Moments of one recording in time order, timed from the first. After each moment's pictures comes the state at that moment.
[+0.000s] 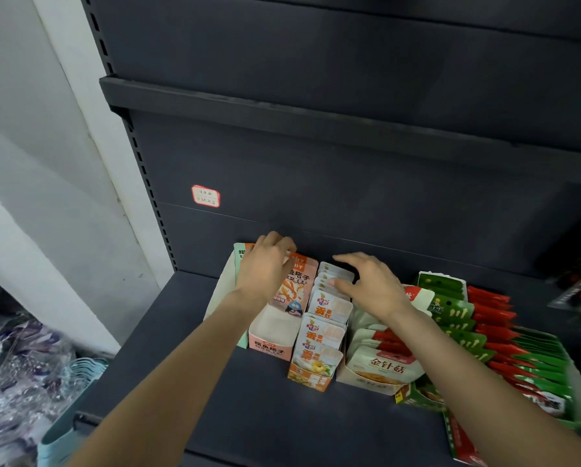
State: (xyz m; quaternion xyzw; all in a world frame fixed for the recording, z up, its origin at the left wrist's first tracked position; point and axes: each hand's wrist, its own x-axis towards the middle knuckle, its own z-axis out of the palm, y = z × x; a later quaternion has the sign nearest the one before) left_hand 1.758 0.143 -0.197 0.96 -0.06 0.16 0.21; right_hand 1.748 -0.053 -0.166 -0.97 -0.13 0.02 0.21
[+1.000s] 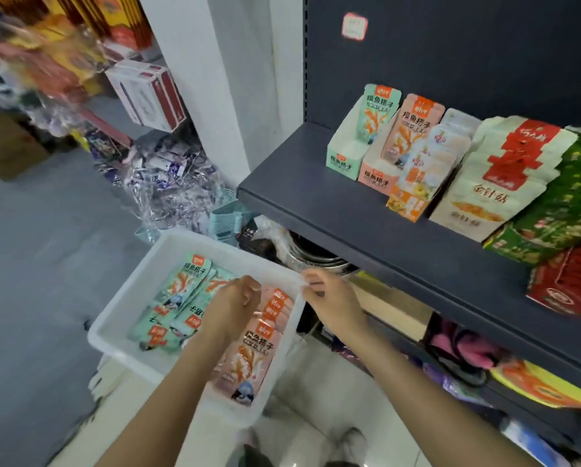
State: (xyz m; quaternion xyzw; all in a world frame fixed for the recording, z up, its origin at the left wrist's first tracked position) left_hand 1.331 0.203 -0.314 0.91 0.27 -0.02 0.31; right_hand 1.428 0.035 -0.294 -0.85 -0.22 0.24 0.42
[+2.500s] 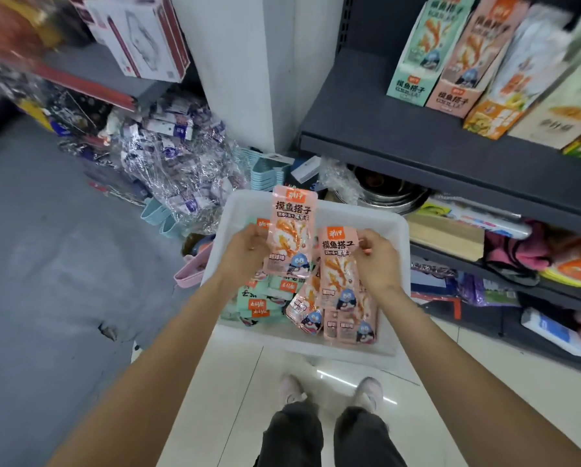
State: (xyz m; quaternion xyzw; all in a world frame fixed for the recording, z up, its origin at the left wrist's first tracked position) left_hand 1.272 0.396 -0.325 0.78 0.24 -0.09 0.58; right_hand 1.322 0.187 -0.335 -0.91 0.03 0.11 0.41
